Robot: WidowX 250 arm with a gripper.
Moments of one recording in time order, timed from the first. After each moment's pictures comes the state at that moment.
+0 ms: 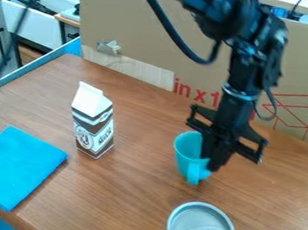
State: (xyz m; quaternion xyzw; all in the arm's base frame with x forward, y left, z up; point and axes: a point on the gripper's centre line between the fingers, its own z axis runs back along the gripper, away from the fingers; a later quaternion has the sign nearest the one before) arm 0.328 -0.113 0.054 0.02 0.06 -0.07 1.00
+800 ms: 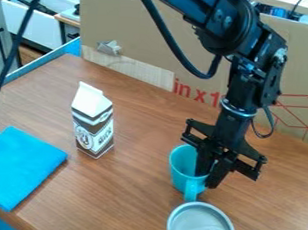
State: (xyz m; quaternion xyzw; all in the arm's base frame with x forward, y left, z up) arm 0.316 -0.112 0.047 0.04 0.07 -0.02 1.00
